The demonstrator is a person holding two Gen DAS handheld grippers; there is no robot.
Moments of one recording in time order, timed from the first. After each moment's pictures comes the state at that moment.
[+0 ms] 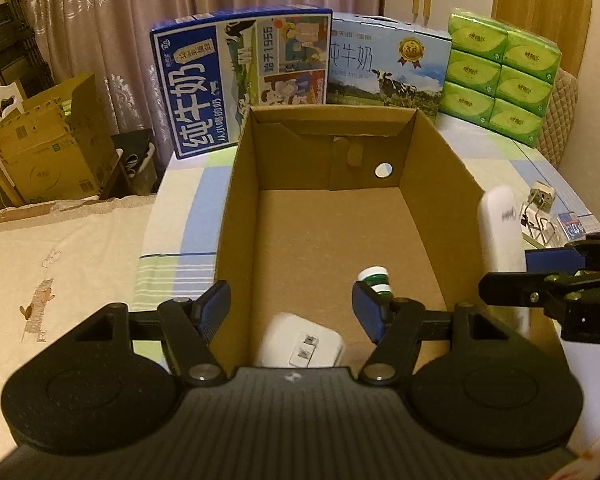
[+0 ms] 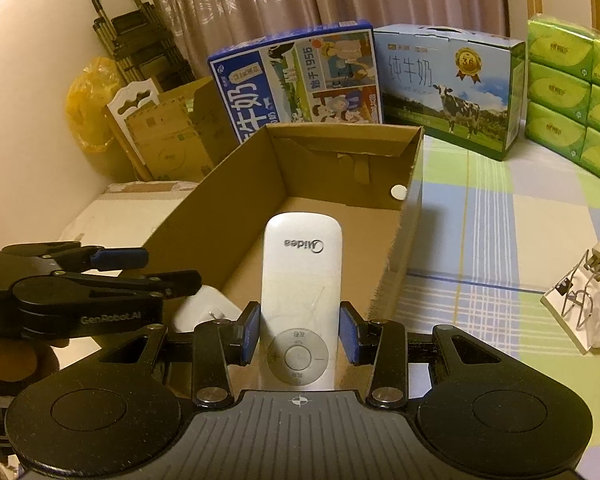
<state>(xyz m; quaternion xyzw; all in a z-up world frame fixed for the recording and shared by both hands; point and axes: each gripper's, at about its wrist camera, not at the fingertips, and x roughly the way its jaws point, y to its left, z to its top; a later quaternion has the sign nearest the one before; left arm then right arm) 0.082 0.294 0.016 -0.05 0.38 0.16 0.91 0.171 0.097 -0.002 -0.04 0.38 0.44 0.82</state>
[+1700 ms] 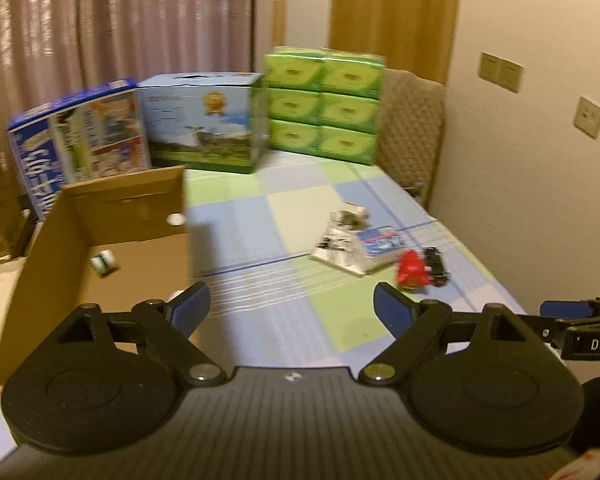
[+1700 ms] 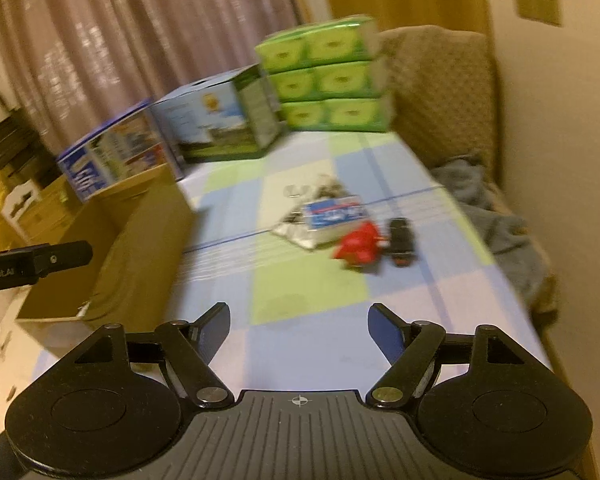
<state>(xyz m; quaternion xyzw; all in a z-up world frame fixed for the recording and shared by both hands) 0.089 0.070 0.070 -0.03 0.33 0.02 0.94 0.130 -0.205 0.019 0.08 0.37 0.24 0.90</state>
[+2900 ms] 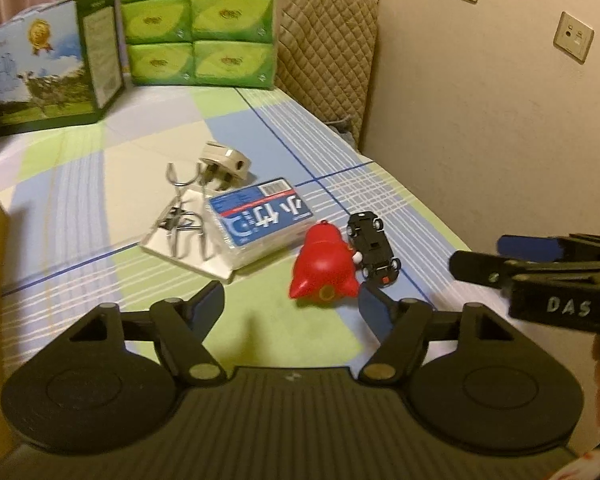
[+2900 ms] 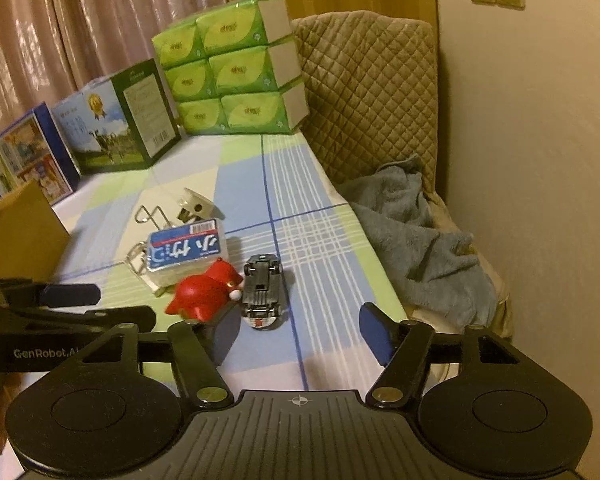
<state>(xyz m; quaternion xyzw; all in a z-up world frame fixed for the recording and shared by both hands) 0.263 -0.032 -0.060 -0.02 0.40 -0.09 0.91 0.267 -0.251 -0.059 0.04 0.36 0.17 0.91</state>
